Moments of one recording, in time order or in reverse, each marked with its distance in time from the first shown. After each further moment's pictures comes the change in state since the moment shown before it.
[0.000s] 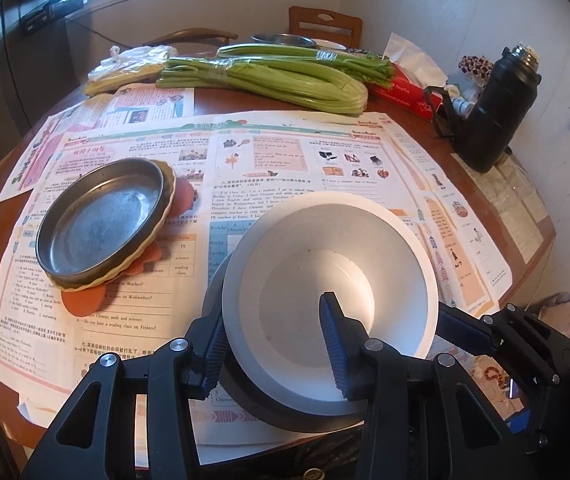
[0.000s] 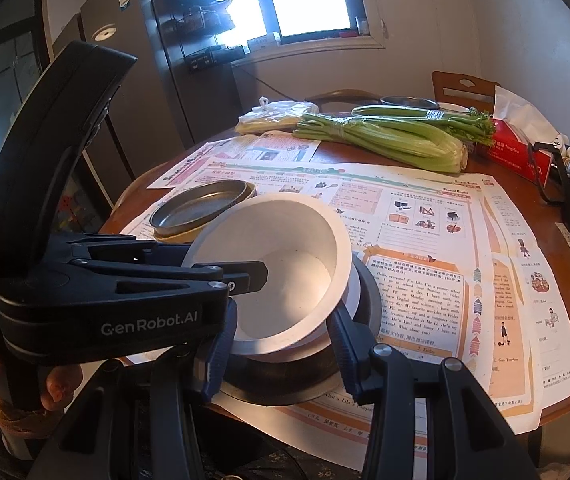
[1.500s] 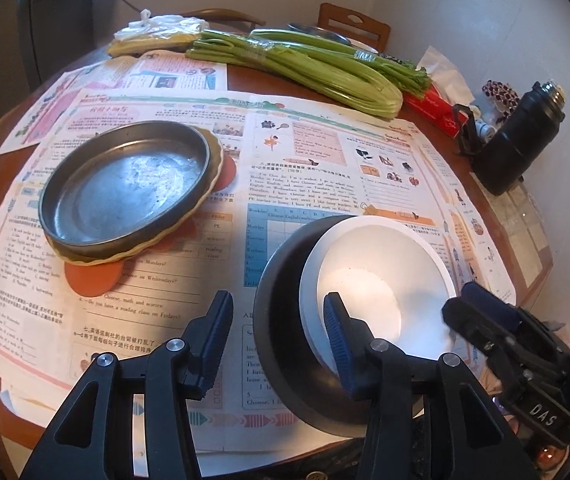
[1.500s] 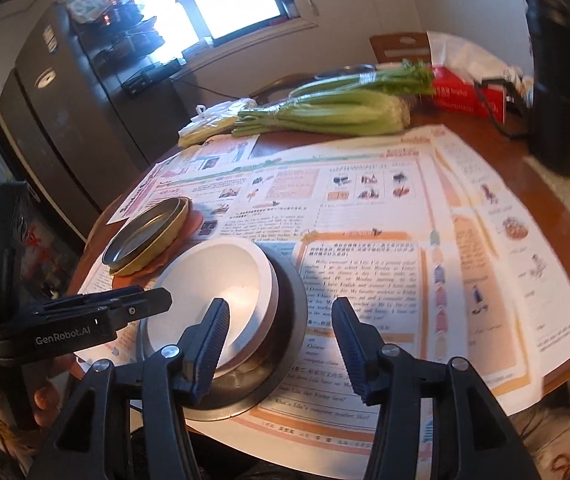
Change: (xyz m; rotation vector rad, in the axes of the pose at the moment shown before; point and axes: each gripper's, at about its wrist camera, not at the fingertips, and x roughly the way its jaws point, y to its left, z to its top) left arm 0.018 0.043 -0.007 -0.128 0.024 -0.051; right arm 0.012 -0.057 0.001 0.252 0.032 -0.047
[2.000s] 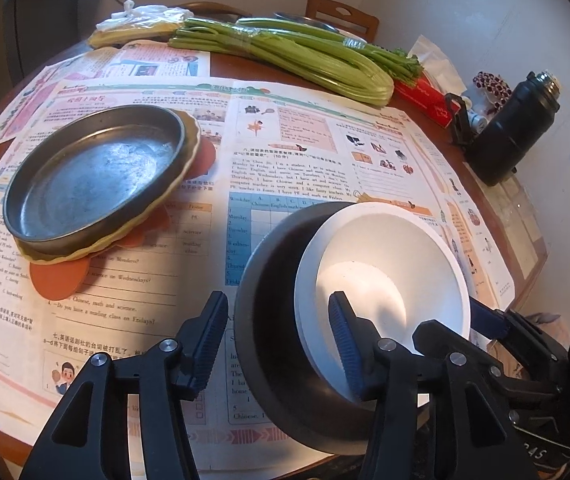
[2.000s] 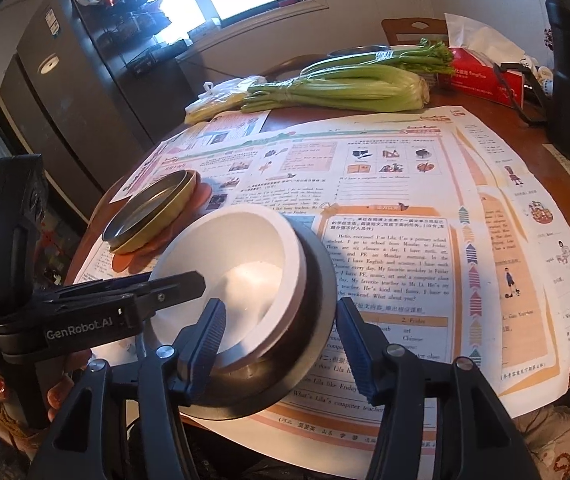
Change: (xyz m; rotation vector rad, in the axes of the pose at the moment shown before) left arm 0.022 -0.004 -0.003 0.018 0.020 -0.048; right arm 0.018 0.013 -0.010 -0.036 0.054 0.021
